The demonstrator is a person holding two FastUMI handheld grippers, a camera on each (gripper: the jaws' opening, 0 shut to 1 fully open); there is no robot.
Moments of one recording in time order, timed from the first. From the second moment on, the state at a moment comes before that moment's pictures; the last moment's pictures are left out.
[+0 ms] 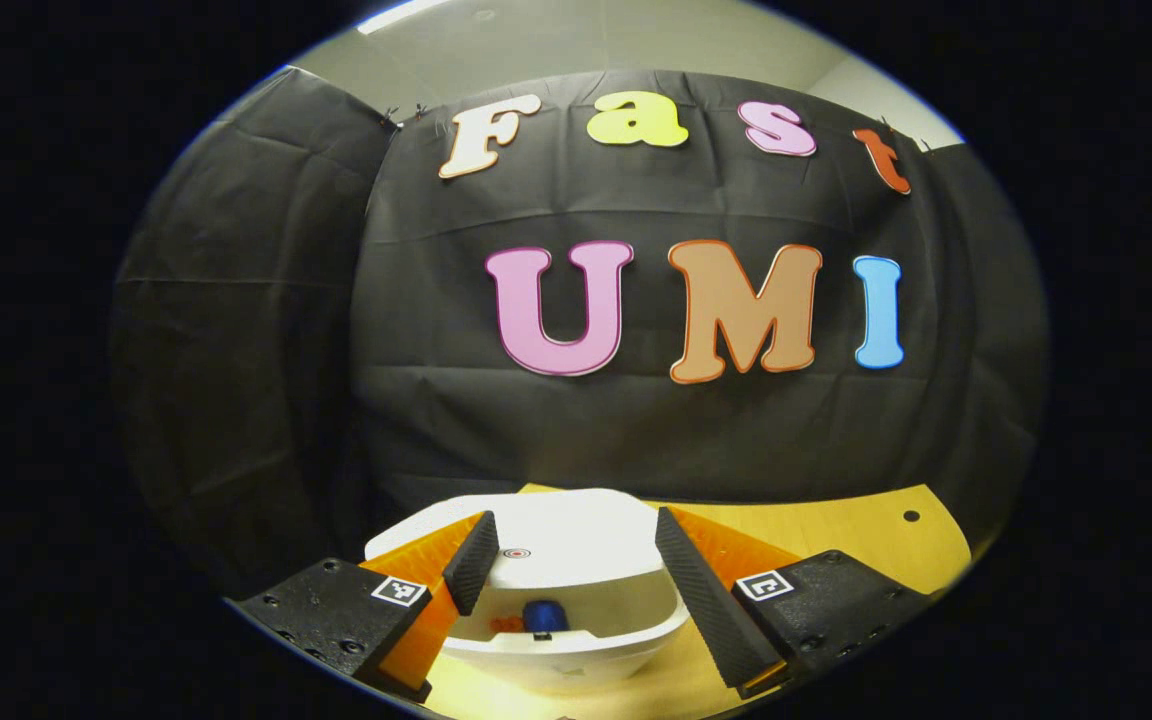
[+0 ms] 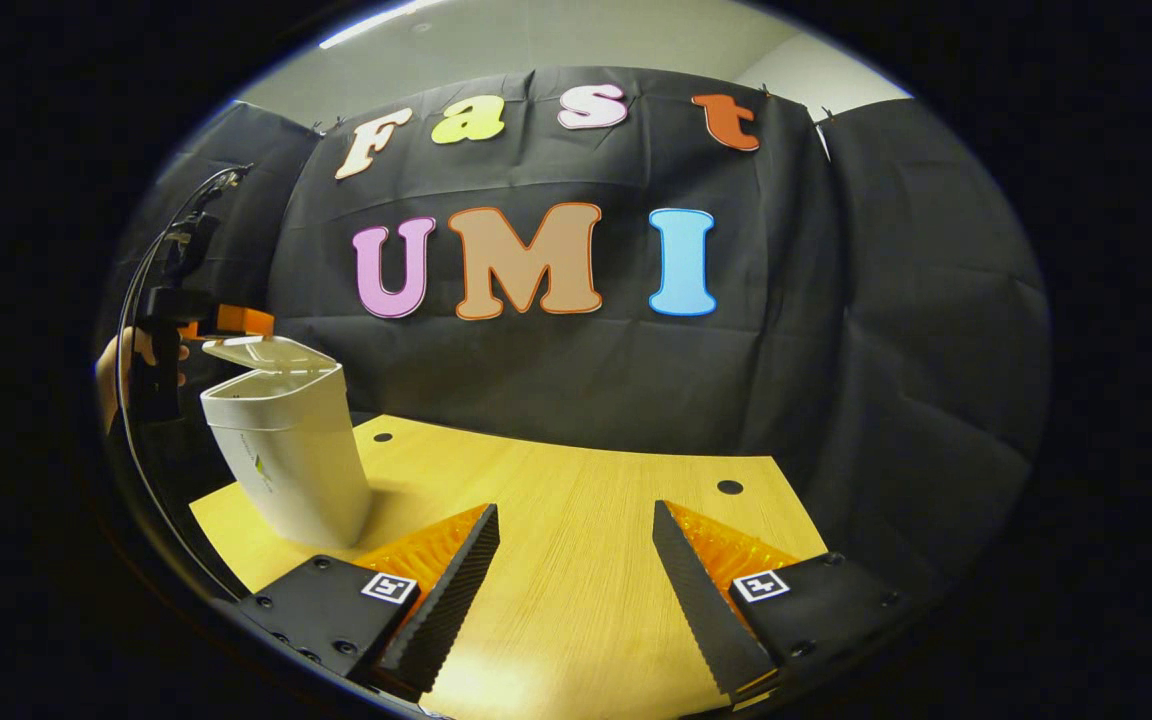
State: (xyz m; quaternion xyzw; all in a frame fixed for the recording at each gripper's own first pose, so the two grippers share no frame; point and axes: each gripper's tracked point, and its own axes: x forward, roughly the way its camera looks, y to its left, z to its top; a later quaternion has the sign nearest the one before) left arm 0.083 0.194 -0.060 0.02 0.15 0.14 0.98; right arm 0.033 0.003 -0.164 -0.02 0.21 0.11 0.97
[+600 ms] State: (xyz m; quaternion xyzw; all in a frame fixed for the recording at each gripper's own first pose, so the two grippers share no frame) left arm 0.082 0.188 -0.120 0.02 0.21 0.11 0.97; right arm 0.041 -0.008 -0.178 -0.03 0.22 0.10 0.97
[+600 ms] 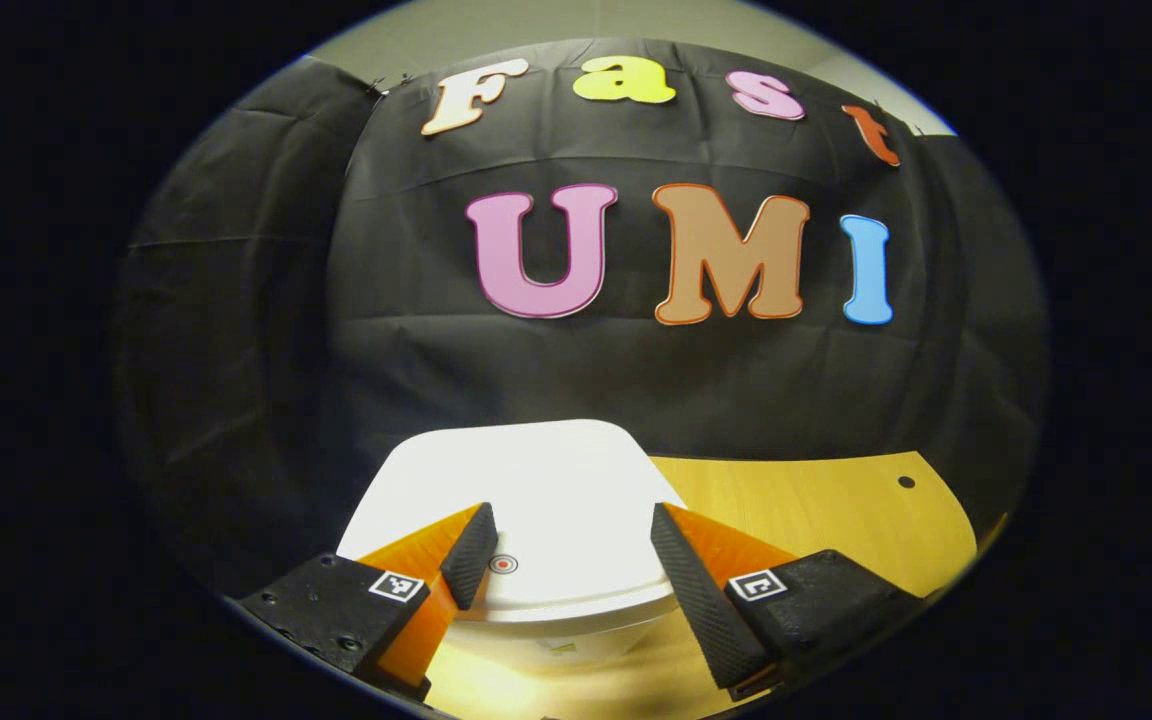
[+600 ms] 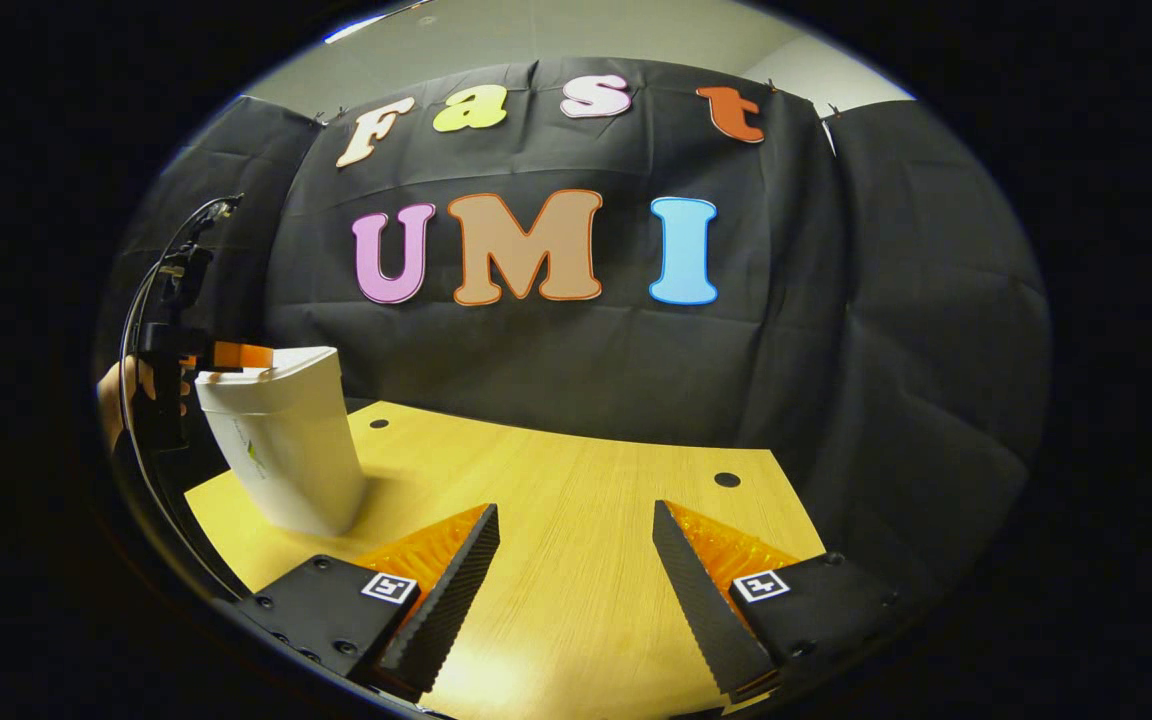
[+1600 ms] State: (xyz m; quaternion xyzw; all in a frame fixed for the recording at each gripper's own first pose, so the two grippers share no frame) left arm 0.046 0.043 -0.008 0.00 -0.02 0.04 1.00; right arm 0.045 -0.072 -0.092 0.01 0.10 0.05 0.99
